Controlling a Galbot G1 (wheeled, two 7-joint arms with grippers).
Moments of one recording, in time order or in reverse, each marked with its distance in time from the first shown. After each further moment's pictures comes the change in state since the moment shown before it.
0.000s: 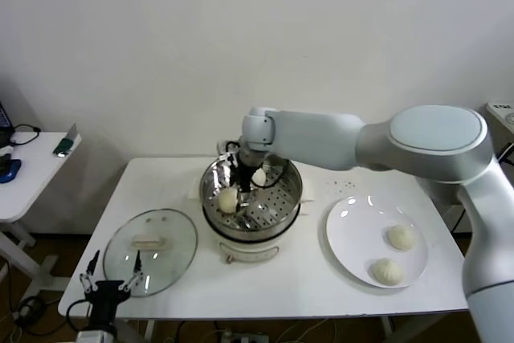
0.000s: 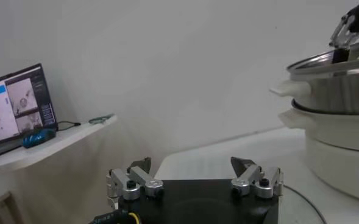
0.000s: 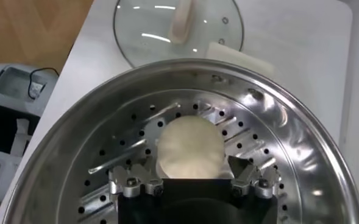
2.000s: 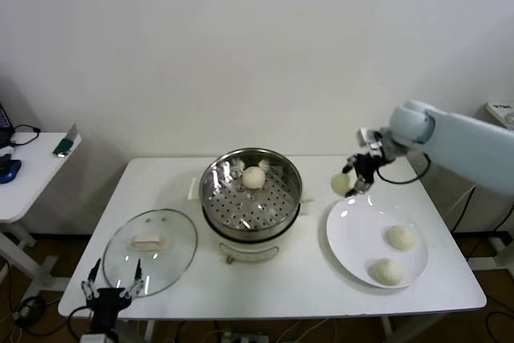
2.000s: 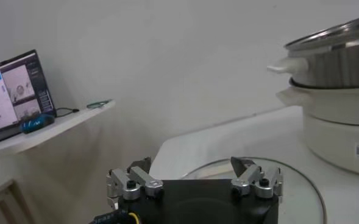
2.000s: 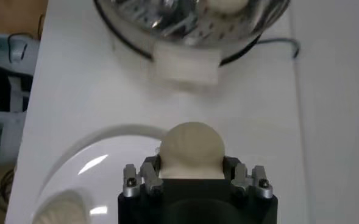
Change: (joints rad) left arm 0.010 -0.006 0.006 0.018 0.021 0.027 0.000; right arm 0.030 -0.653 0.163 0.210 -0.254 0.097 -0.121
